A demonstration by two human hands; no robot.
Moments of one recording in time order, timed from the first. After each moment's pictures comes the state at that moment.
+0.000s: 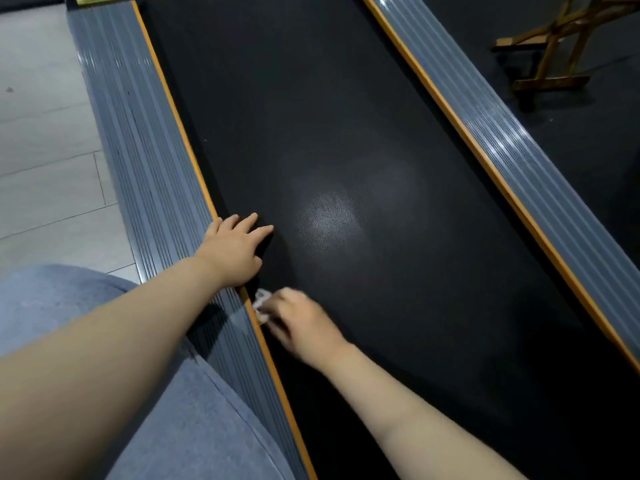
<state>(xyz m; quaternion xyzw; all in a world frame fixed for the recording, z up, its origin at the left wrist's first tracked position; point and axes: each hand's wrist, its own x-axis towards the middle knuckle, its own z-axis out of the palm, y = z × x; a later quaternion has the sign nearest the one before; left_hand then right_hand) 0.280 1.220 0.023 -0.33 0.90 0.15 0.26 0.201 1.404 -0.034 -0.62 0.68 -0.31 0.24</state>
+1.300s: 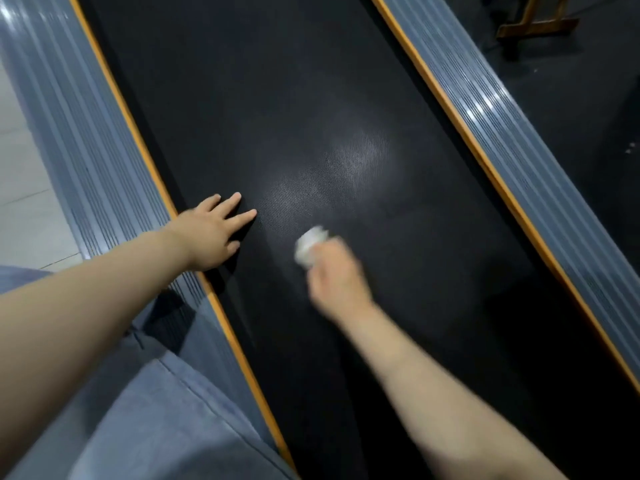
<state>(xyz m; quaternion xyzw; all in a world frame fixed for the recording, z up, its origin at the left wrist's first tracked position) 0.253 1.234 0.021 -0.24 0.90 0.09 0.35 0.117 1.443 -0.015 -0.52 0.78 -0.34 0.08</state>
